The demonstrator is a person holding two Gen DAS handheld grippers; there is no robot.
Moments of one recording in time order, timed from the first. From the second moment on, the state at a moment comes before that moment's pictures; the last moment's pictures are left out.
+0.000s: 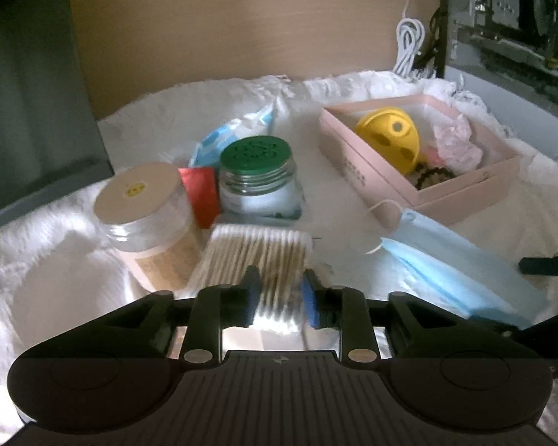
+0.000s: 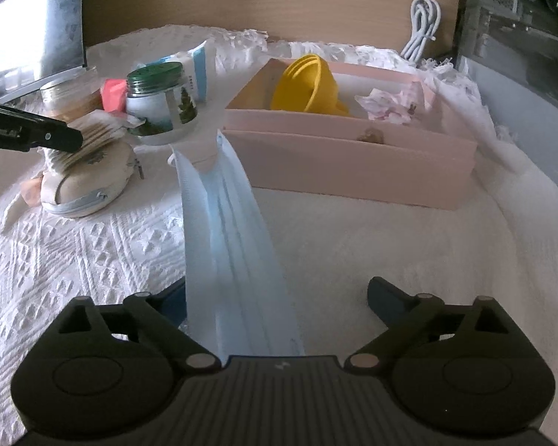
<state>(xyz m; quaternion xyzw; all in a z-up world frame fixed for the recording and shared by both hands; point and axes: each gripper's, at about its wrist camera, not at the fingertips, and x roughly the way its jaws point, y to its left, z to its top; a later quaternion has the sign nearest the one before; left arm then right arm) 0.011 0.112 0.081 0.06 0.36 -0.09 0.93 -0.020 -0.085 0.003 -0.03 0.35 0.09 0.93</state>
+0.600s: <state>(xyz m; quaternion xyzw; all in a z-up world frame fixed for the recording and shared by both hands) 0.007 0.147 0.088 -0.02 0.33 -0.04 0.94 -0.017 -0.087 0.001 -0.02 0.35 0.09 0.93</state>
